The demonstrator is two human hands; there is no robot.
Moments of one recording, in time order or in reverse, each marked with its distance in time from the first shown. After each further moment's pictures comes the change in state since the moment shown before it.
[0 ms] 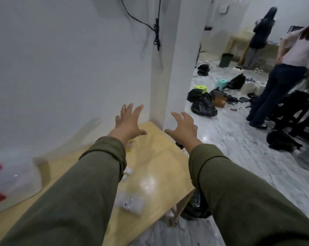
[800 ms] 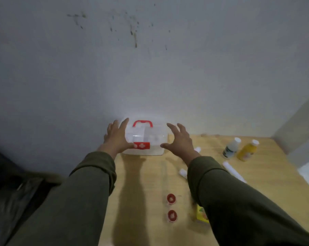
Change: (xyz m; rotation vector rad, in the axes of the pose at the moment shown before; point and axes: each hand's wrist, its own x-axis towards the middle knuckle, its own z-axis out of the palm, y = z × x) left_hand -0.263 -0.353 -0.073 -0.142 0.160 -0.770; right_hand -0.123 -0.307 0.236 0.098 -0.471 -0.520
